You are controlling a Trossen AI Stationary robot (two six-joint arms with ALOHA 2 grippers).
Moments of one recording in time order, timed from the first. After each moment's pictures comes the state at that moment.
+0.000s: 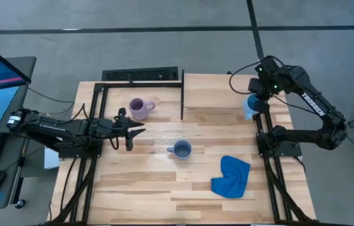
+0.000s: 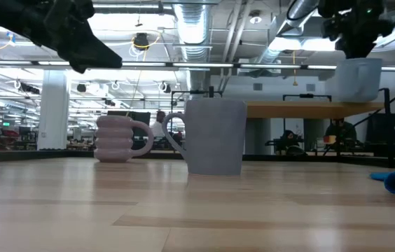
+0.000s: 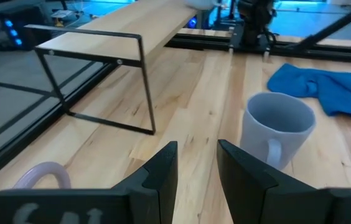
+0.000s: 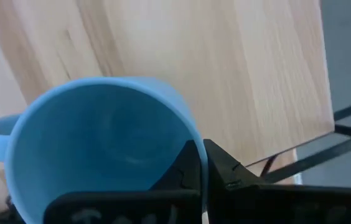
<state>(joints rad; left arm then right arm) -0.09 0.72 0.39 0.02 -0.38 -0.13 -0.91 1.08 1.25 -1.43 0.04 -0.70</state>
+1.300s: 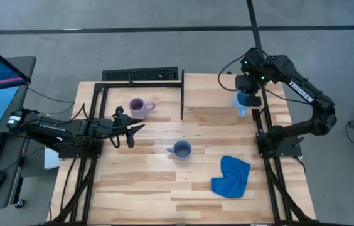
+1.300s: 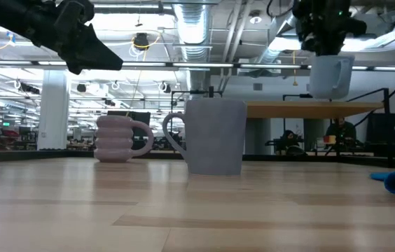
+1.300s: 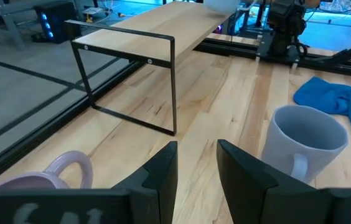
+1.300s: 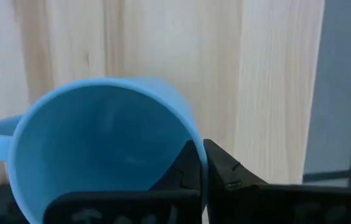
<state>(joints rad) -0.09 0.72 0.39 0.01 -0.48 -0.20 -0.81 1.31 1.44 -1.42 -0.03 -0.89</state>
